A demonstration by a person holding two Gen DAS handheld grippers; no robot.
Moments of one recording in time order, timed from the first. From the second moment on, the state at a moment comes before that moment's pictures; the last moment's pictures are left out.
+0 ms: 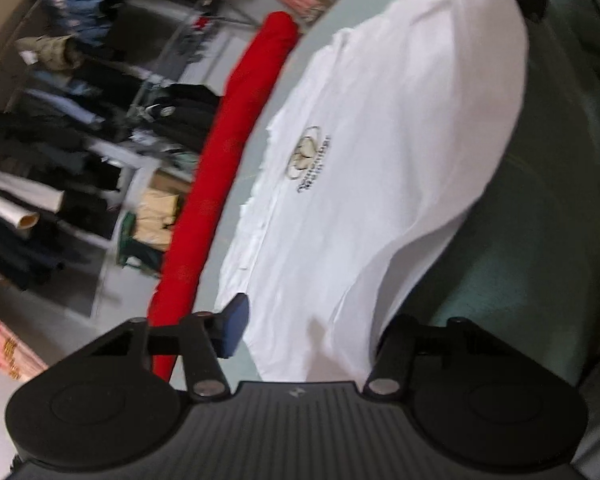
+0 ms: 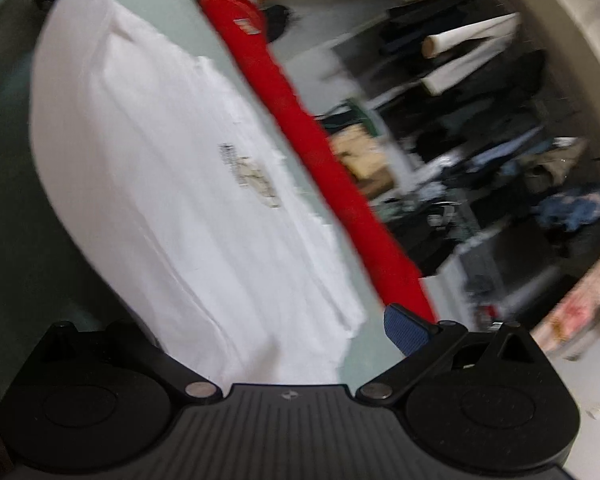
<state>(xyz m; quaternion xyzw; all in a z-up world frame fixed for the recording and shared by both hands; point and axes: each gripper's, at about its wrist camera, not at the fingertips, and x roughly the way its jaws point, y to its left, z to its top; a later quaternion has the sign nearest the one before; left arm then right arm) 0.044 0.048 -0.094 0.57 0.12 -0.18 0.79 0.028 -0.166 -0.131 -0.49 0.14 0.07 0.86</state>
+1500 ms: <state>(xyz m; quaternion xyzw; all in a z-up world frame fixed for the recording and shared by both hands) 0.133 0.042 -0.071 0.57 0.19 -0.21 0.77 0.110 -0.169 -0.099 -0.54 0.13 0.03 0.83</state>
